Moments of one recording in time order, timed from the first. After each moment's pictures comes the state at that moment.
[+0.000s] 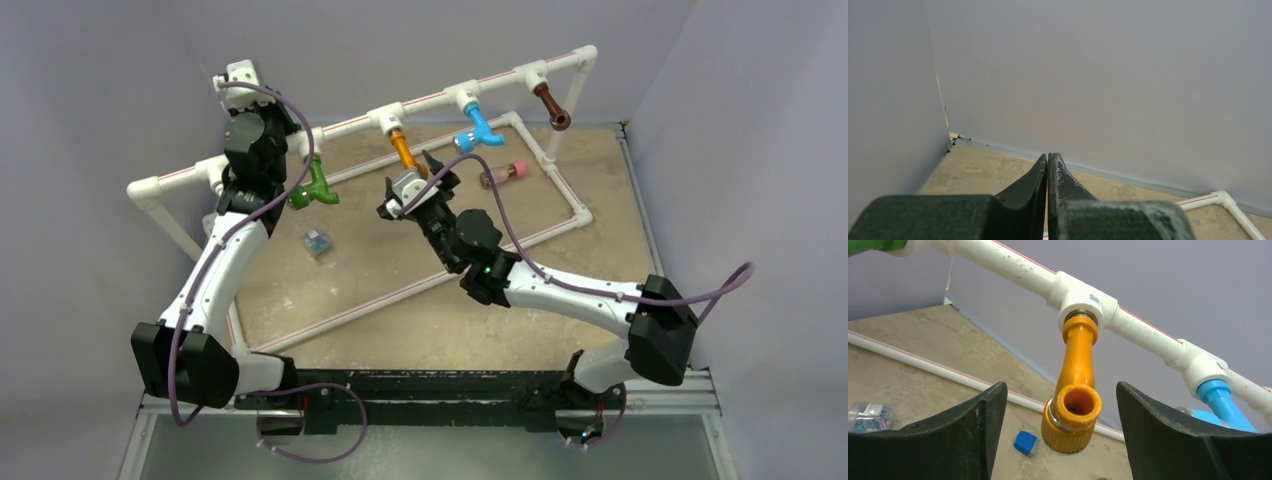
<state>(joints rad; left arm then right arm) -0.16 1.30 1.22 0.20 -0.32 -0.15 1.04 1.43 1.03 0.67 0.43 -0.61</state>
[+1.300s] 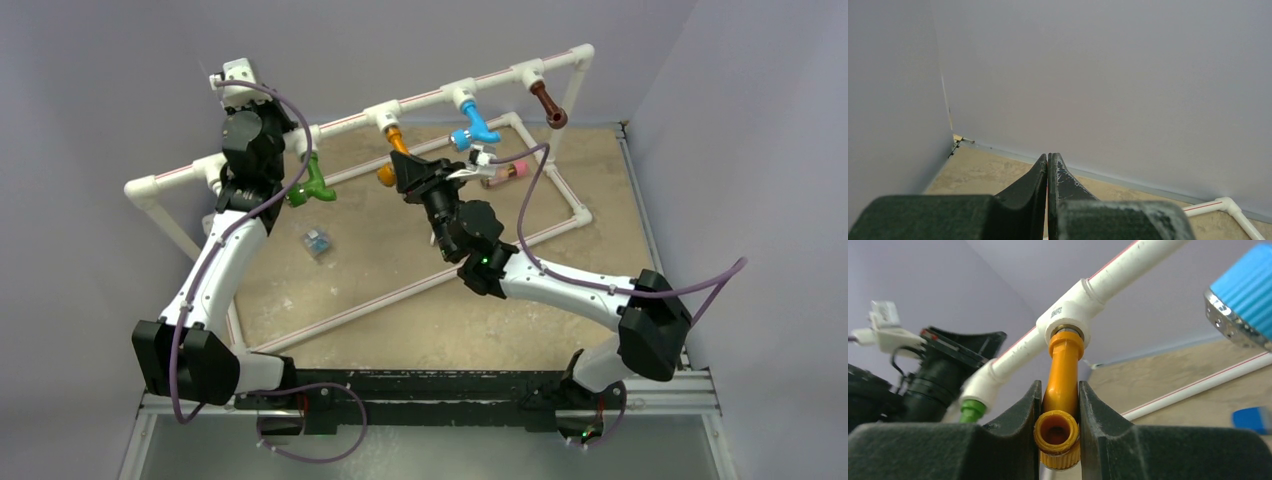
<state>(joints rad) -0.15 1.31 1.23 0.21 -0.32 -0.15 1.00 1.50 1.09 0.75 0.59 0.51</state>
